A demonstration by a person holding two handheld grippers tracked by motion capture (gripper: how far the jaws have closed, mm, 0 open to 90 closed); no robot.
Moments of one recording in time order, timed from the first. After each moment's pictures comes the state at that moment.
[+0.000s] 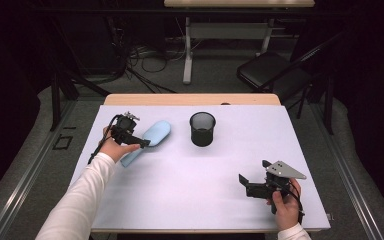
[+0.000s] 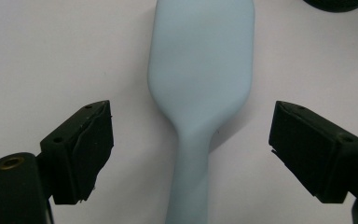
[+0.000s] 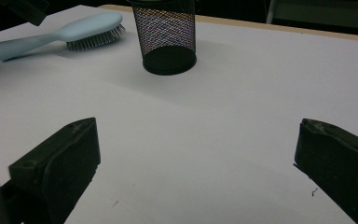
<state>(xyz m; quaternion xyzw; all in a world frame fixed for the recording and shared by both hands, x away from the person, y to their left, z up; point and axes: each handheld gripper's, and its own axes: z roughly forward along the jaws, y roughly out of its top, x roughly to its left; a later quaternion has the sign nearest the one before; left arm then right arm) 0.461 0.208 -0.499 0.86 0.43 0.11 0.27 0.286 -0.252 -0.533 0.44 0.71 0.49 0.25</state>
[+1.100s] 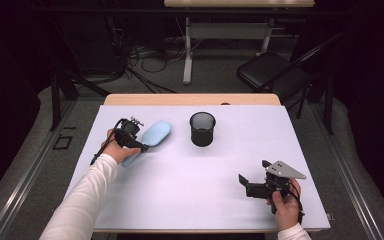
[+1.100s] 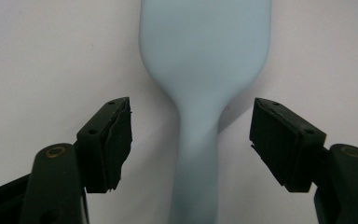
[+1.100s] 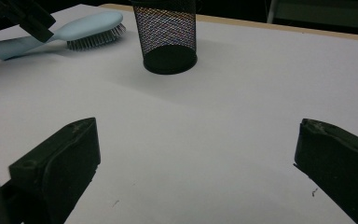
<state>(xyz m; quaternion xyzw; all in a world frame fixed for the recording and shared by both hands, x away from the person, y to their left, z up) 0.464 0.201 -0.515 0.88 0.41 0.11 0.21 0.286 -0.253 -0.533 0.44 0.71 0.49 0.25</state>
